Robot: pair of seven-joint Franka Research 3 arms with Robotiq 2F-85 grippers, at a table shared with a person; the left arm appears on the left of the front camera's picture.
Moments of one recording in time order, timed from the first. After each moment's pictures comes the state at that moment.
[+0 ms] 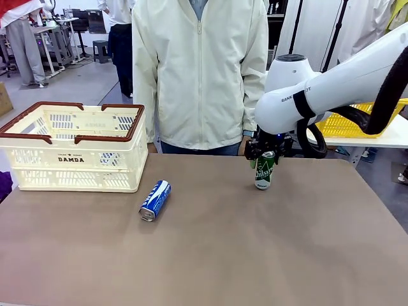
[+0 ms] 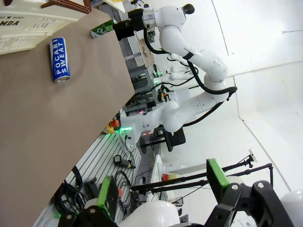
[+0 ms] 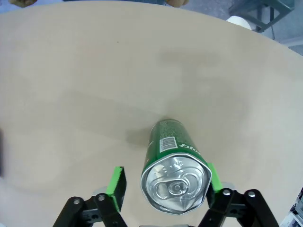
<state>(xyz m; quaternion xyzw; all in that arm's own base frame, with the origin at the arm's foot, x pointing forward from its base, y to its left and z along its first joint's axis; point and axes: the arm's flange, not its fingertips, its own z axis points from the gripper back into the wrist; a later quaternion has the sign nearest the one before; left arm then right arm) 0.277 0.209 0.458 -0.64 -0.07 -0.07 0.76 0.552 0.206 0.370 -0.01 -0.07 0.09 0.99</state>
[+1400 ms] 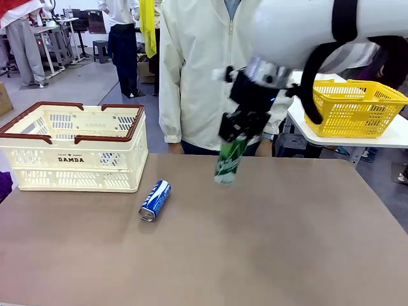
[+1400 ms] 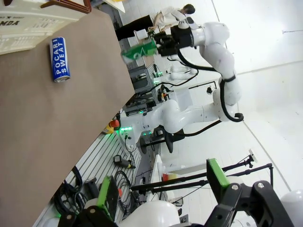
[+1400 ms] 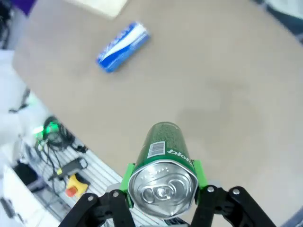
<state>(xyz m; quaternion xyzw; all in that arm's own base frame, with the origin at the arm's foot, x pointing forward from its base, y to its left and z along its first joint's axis) 0.277 0.209 0.458 -0.64 -0.06 -0.07 0.76 0.402 0.303 0.520 0.12 -0.04 0.32 0.94</state>
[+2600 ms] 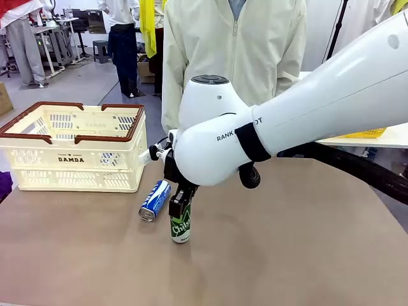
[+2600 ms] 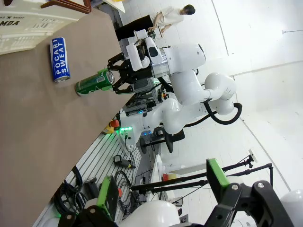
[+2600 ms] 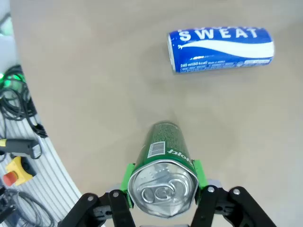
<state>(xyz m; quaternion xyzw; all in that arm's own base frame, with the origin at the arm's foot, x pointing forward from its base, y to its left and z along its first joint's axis) 0.277 0.209 0.458 -0.64 -0.06 -0.07 0.76 0.351 0.430 0.369 0.06 -0.06 0.55 0.83</state>
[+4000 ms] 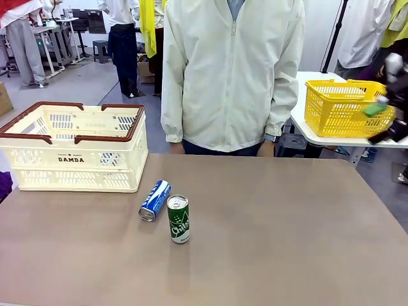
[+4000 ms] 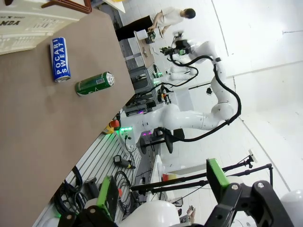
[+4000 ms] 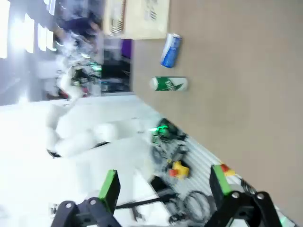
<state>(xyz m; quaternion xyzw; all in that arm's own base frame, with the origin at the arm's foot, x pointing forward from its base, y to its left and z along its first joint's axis) 0.276 0.210 0.457 -0.64 -0.07 -0.07 0.76 0.367 -0.101 0.507 0.53 -0.02 0.06 0.85</state>
